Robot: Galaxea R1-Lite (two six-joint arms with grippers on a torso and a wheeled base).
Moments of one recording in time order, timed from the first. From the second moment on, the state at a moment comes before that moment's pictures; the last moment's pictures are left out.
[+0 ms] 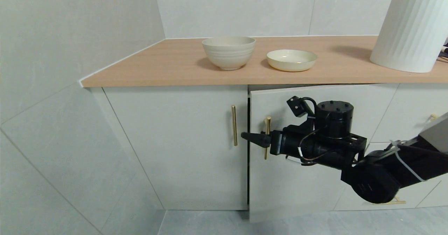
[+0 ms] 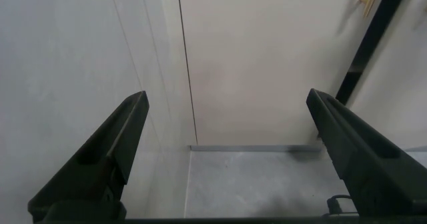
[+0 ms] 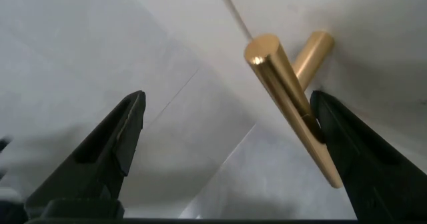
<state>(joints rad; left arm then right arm) 0.00 0.00 0.00 0.00 0.00 0.01 0.60 1.98 -0.89 -0.96 0.38 0.45</state>
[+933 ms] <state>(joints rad) 0.00 0.00 0.00 0.00 -0.02 0.02 0.63 1.71 -0.56 -0.96 0.52 0.43</state>
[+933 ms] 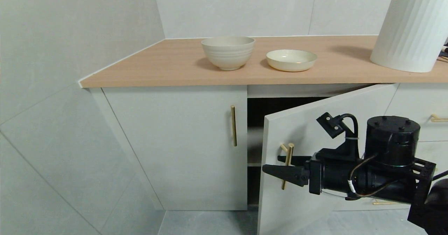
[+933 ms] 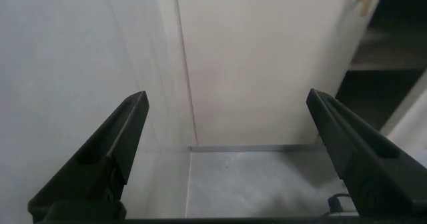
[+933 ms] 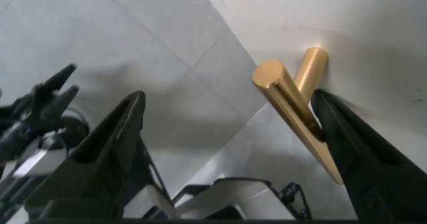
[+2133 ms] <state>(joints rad) -0.12 1.17 -0.67 -0.13 -0.71 0.00 0.64 1.68 -0.52 -0.96 0.54 0.43</state>
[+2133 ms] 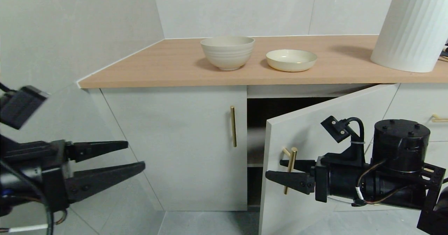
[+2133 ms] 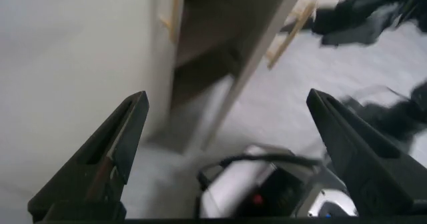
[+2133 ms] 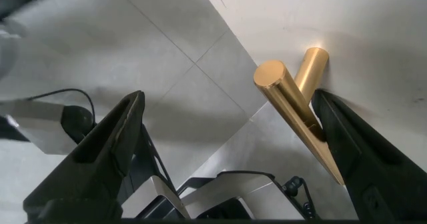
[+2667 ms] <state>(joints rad) -0.31 1.42 -0.62 -0.19 -0.71 -0.06 0.64 1.68 -0.52 -0.96 0.54 0.43</state>
